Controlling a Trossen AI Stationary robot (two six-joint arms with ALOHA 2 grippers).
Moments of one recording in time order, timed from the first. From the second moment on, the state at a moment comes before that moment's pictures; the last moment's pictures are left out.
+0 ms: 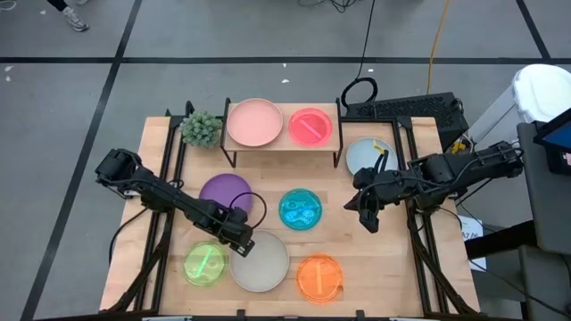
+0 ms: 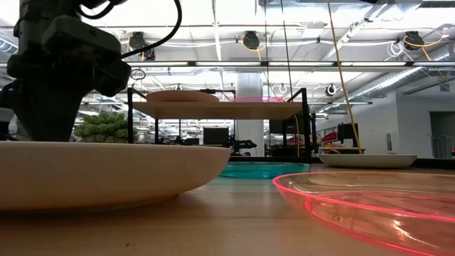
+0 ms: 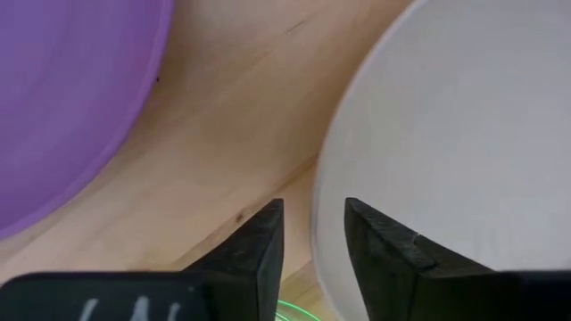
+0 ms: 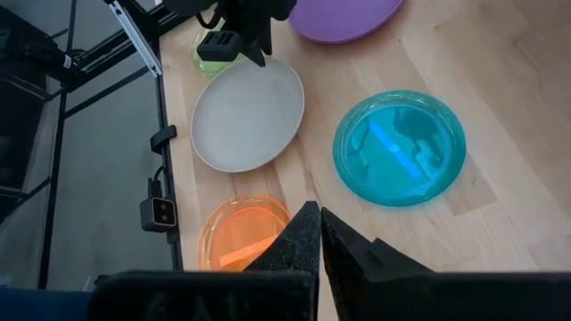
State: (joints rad) left arm -0.41 1.59 0.90 -0.63 0.07 -1.36; right arm 0.29 1.13 1.25 -0.91 0.08 0.69
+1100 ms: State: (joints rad) left arm -0.41 1.59 0.86 -0.52 0.05 -1.38; right arm 0.29 1.12 1.25 -0.93 0.08 0.67
